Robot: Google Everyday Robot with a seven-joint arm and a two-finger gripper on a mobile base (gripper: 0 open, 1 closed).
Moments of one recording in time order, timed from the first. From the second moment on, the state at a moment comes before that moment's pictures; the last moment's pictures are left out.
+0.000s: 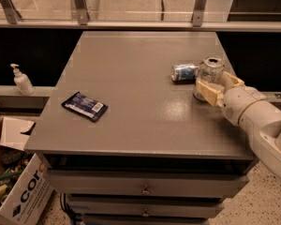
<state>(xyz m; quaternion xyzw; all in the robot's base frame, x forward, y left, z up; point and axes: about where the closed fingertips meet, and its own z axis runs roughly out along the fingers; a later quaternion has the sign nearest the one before) 0.582 -0.212 0.869 -0.16 0.72 0.09 0.67</state>
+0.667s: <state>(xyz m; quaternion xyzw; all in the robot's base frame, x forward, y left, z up) 0.581 -0.205 0.862 -0.18 0.71 0.09 0.67</state>
